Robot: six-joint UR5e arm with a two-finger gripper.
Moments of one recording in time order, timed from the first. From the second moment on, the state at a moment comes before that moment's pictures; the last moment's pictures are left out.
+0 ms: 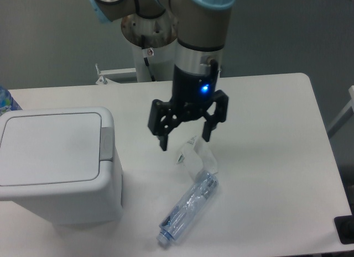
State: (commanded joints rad) arm 2.39 -1.76 -1.42 -1.21 1.23 -0.04
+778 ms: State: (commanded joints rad) arm 2.40 -1.75 -1.43 -1.21 1.21 -0.02
